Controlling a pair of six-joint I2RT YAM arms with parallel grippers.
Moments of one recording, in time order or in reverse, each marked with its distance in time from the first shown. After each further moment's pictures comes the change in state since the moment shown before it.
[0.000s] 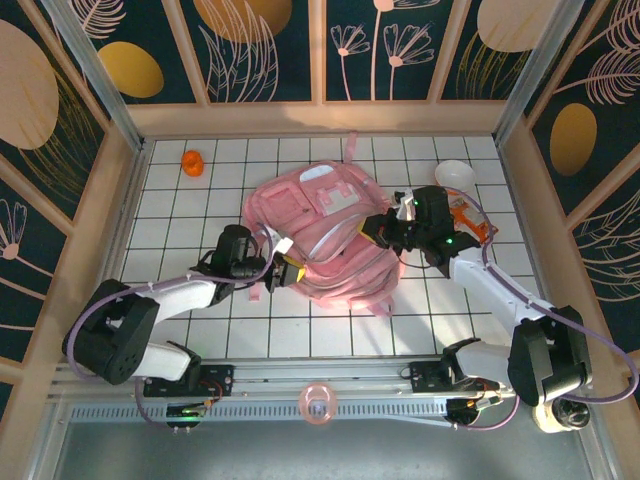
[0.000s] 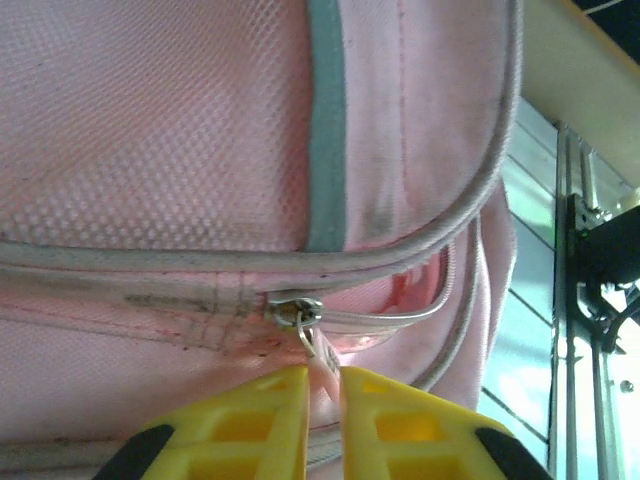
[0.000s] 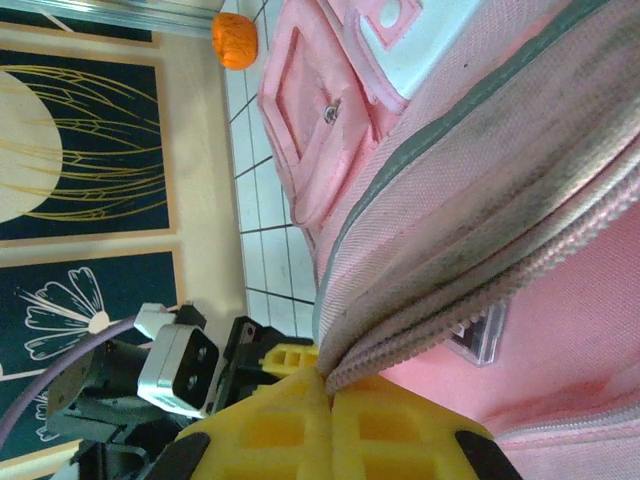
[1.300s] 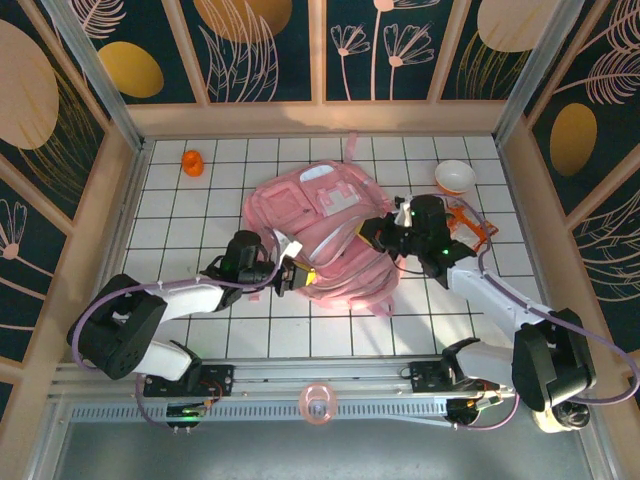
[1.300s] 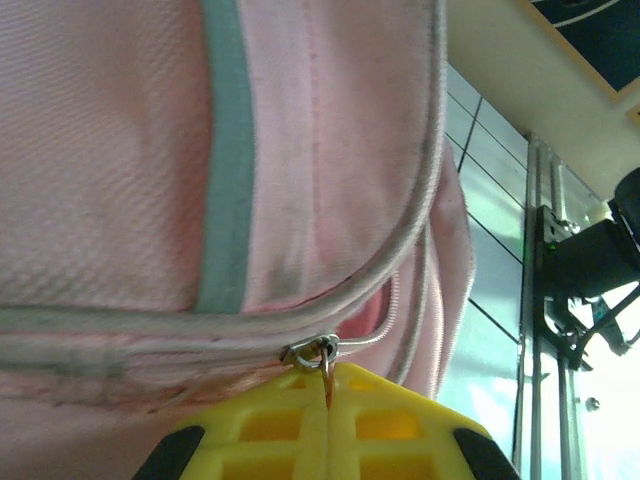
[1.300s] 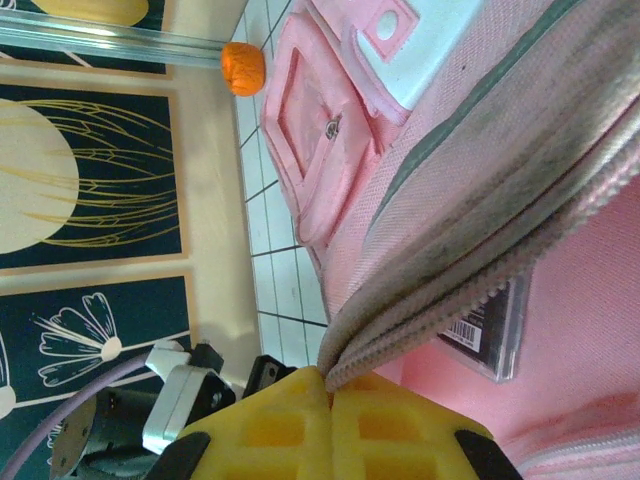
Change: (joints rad) left arm -0.108 0.046 -0.015 0.123 -0.040 -0.123; right arm 0.055 -0.025 -0.094 0.153 0.088 0.107
